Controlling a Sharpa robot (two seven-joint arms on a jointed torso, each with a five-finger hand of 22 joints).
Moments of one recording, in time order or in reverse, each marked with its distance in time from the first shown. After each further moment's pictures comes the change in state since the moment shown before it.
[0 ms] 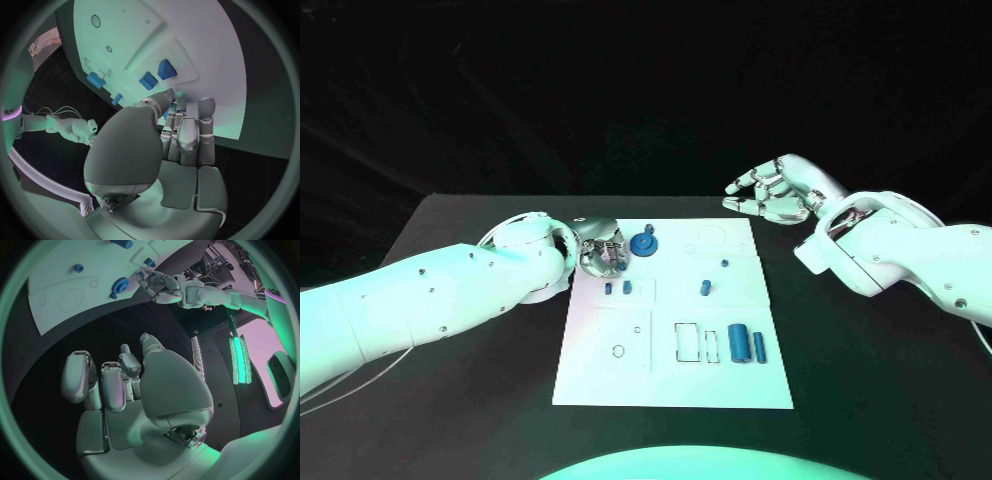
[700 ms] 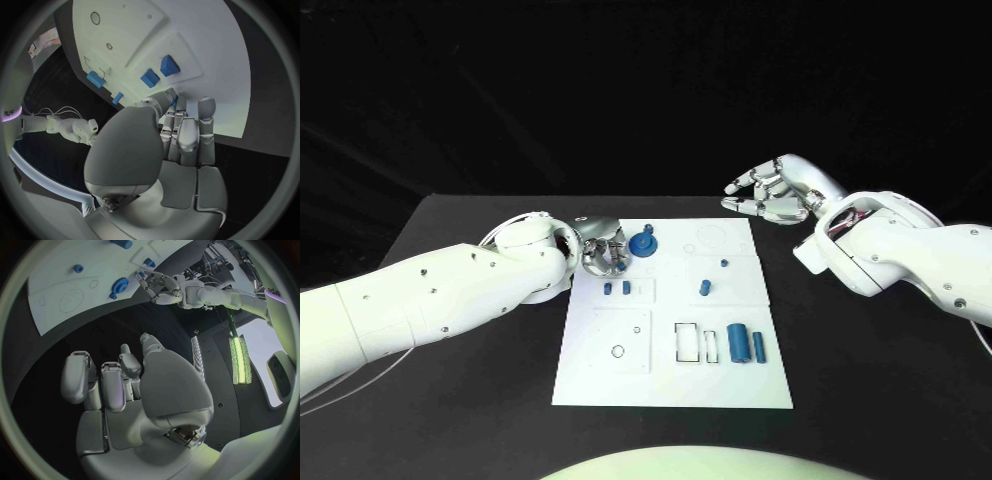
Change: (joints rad) left arm 0.000 0.006 0.000 0.003 -0.007 -0.011 0.001; left_hand 0.009 0.009 0.000 0.000 0.000 0.054 -0.014 0.052 0.024 0.001 -0.006 0.018 -0.001 0.004 -0.004 0.000 0.015 0.000 0.004 -0.003 0.004 0.006; right arm 0.000 0.000 0.000 0.002 0.000 0.000 0.000; right_hand 0.000 0.000 0.000 0.000 0.000 0.000 0.000 0.000 0.000 0.008 0.000 0.012 0.013 0.000 0.000 0.004 0.000 0.000 0.004 0.004 0.008 0.000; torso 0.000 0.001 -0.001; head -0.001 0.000
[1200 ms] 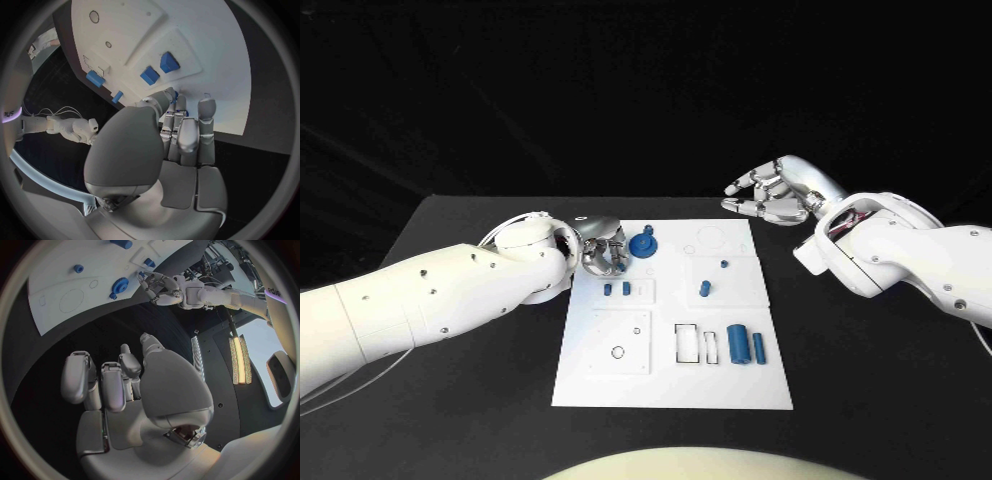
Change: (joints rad) left arm 0.002 -0.001 0.001 0.004 -0.009 -0.014 0.000; left_hand 0.030 0.020 0.000 0.000 0.000 0.036 0.000 0.053 0.019 0.000 0.000 0.039 0.002 0.000 0.000 0.000 0.017 0.000 0.004 -0.004 0.004 0.021; right arm 0.000 0.000 0.000 0.001 0.000 0.000 0.000; right_hand 0.000 0.000 0.000 0.000 0.000 0.000 0.000 0.000 0.000 0.000 0.000 0.000 0.000 0.000 0.000 0.000 0.000 0.000 0.000 0.000 0.000 0.000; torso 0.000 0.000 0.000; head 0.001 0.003
